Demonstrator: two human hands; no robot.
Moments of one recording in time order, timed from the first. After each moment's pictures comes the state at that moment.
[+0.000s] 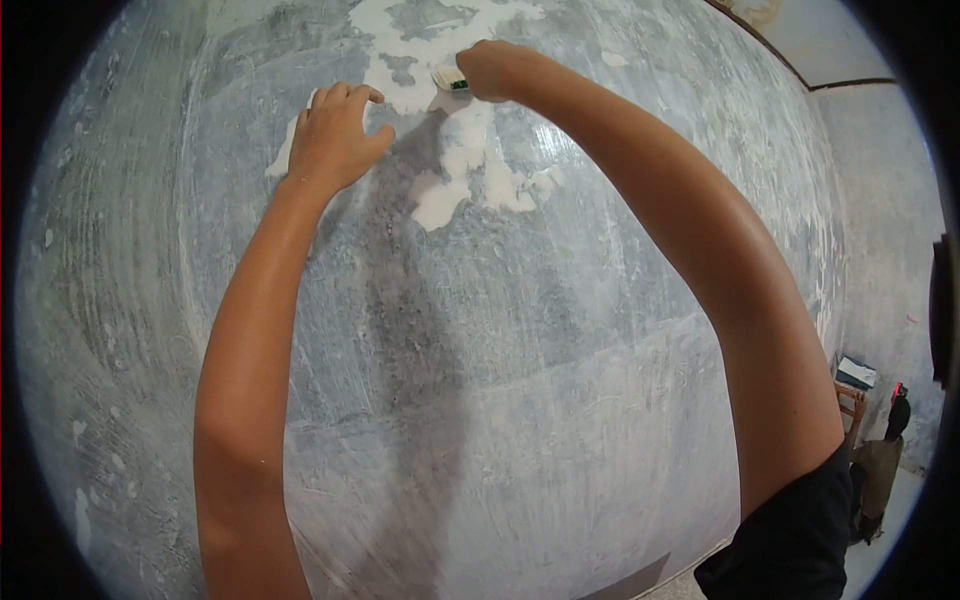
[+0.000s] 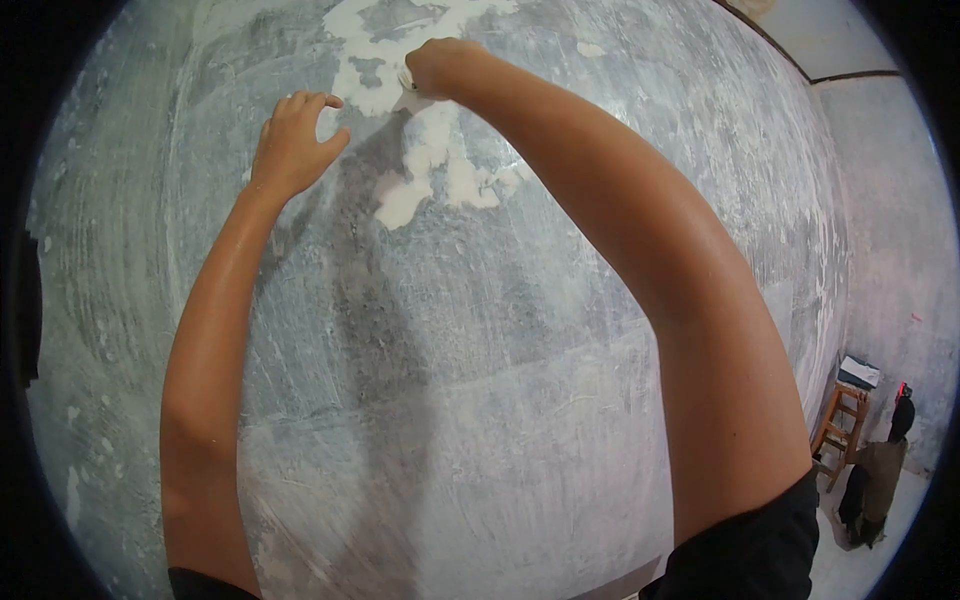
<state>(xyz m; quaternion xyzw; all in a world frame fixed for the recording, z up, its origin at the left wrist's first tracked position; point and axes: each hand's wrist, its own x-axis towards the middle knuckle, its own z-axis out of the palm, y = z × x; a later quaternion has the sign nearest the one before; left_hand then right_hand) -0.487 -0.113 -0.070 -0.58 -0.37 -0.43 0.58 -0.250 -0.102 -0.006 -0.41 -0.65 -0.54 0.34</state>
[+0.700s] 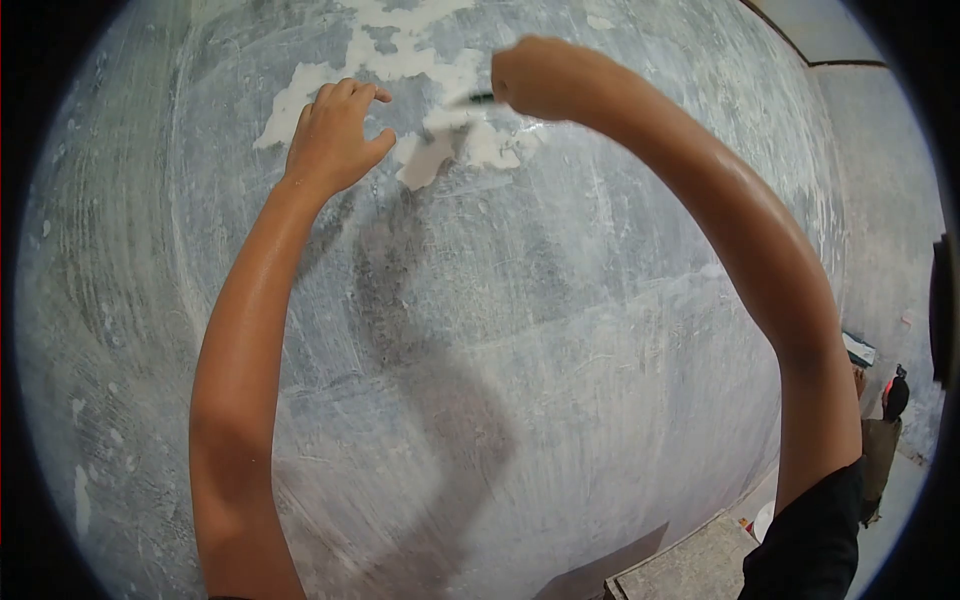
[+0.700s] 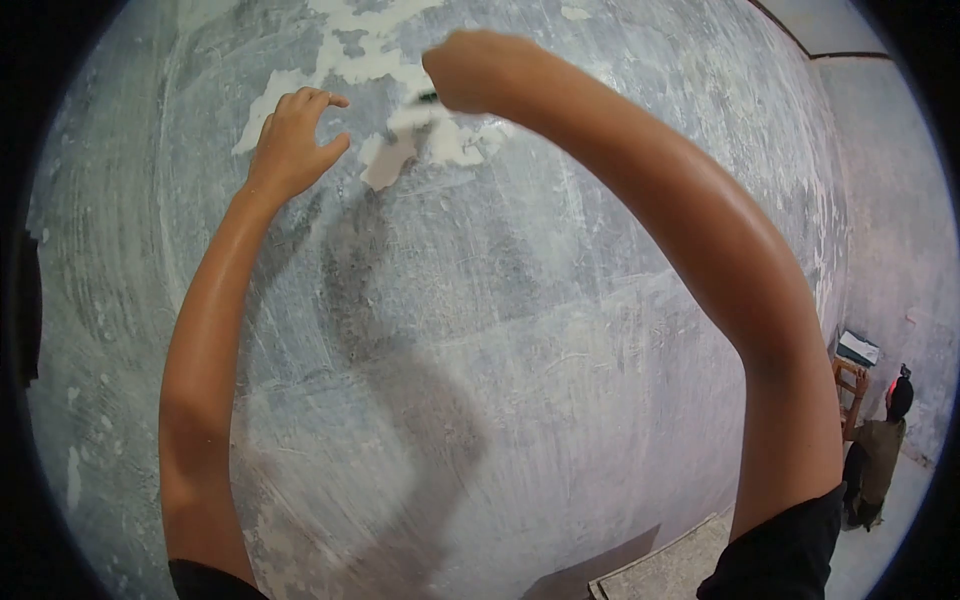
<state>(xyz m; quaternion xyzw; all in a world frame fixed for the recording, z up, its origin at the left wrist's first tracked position) -0.471 -0.120 -0.121 -0.64 -0.34 -0.39 0.57 -0.206 -0.171 -0.120 -0.43 -0.68 -0.49 0.33</state>
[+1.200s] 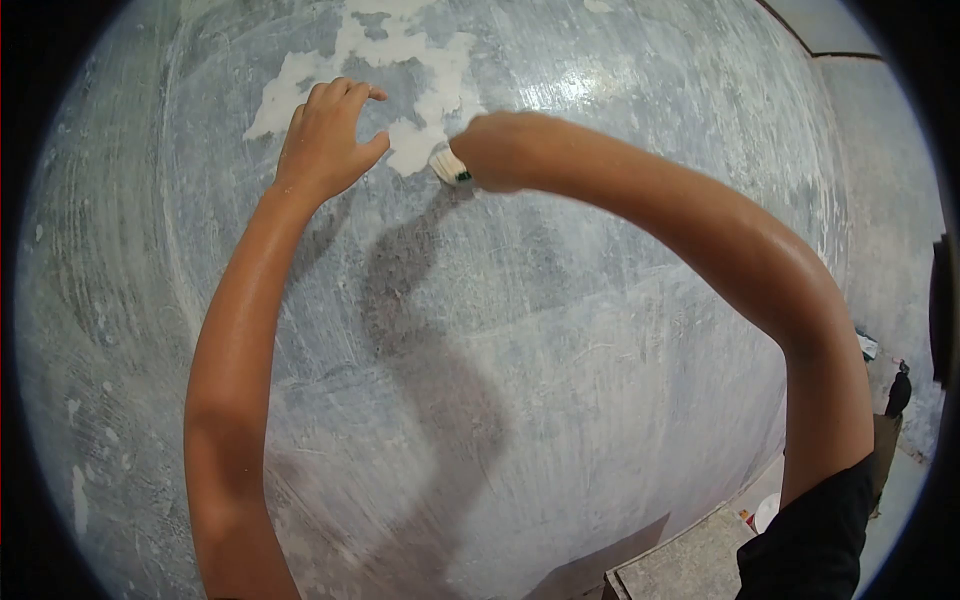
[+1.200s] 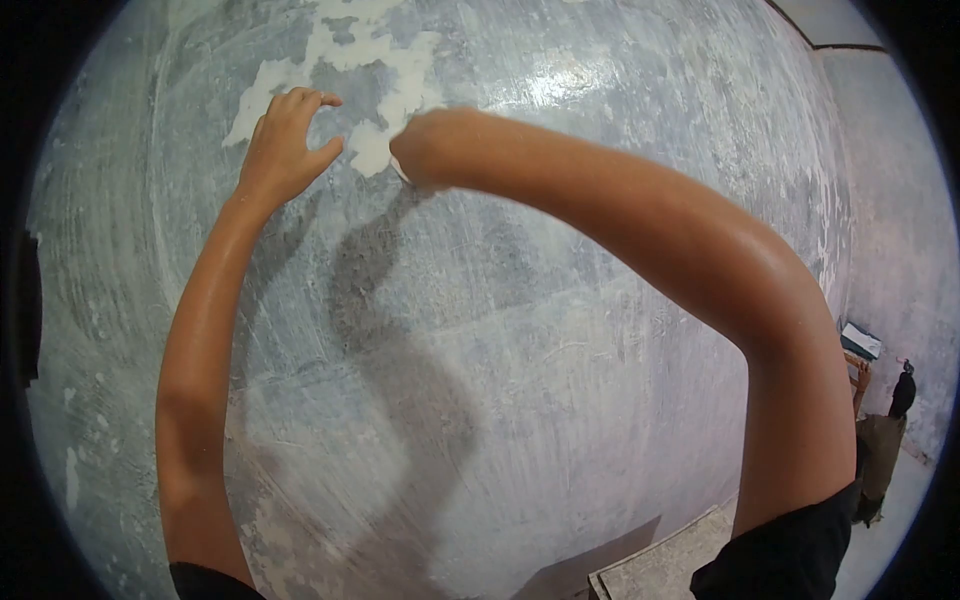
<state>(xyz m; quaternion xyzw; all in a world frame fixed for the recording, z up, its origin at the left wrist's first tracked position) -0.469 -0.117 -0.138 -0.65 -0.33 -0.38 0.57 -0.240 -0.148 -0.175 -0.43 -0.78 -0.41 0.19</state>
